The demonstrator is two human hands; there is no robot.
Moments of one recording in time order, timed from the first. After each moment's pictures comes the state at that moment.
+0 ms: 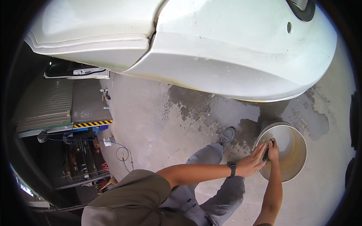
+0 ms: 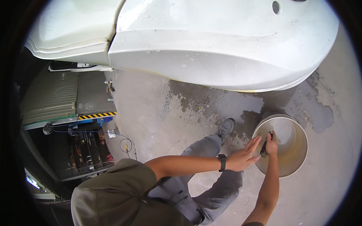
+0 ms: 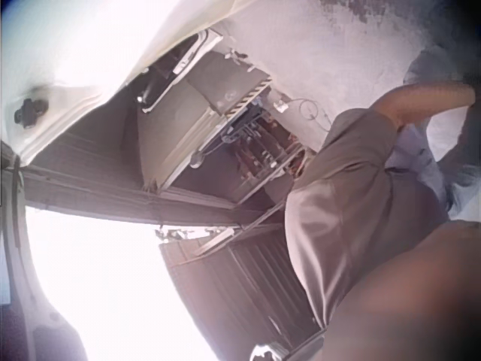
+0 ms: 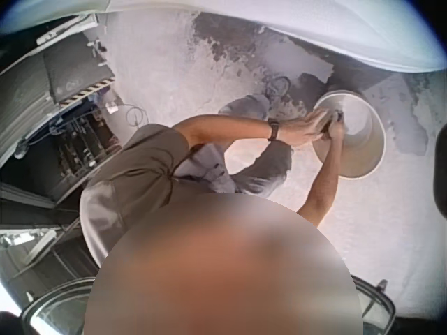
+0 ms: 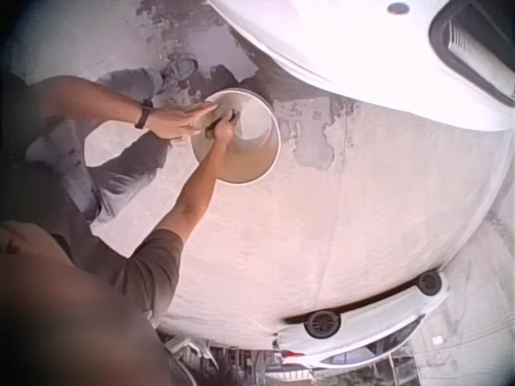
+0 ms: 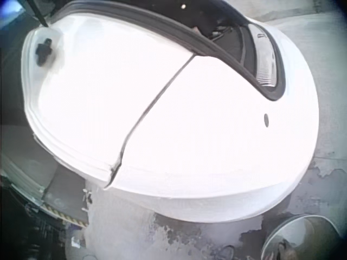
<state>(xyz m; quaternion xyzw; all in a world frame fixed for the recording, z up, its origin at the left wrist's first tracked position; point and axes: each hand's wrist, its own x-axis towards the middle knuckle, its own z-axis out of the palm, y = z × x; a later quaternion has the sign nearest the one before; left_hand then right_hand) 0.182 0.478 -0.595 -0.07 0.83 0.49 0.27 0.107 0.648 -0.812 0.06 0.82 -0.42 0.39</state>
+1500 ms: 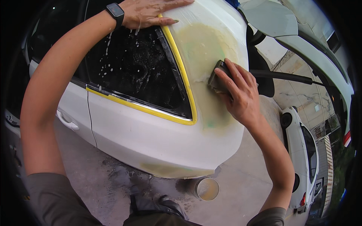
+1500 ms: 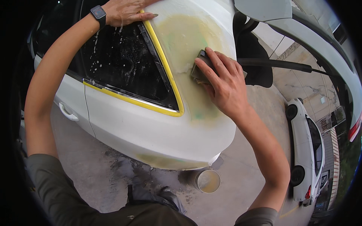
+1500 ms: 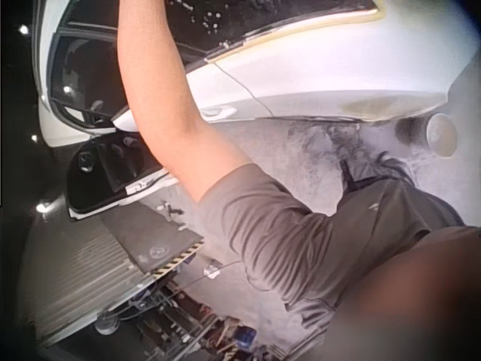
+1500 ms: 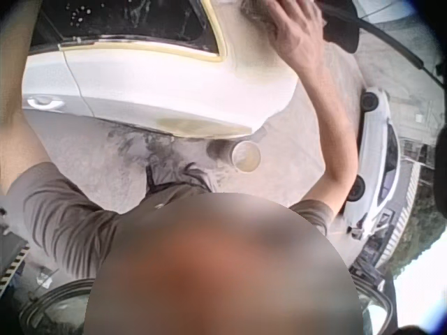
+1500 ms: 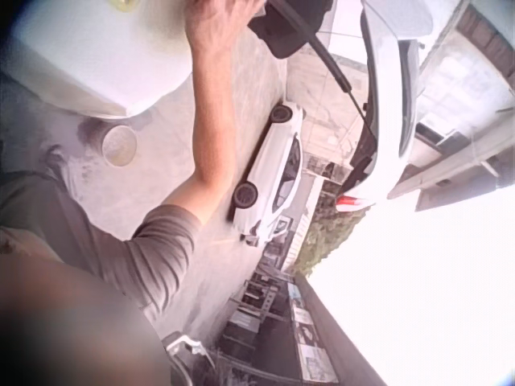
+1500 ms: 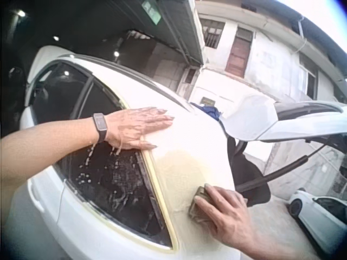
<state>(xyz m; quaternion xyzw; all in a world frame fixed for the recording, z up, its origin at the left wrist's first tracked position) -0.129 -0.362 0.327 0.31 0.85 -0.19 -0.38 -0.122 0.036 0.259 -0.53 0.74 0.03 -0.40</state>
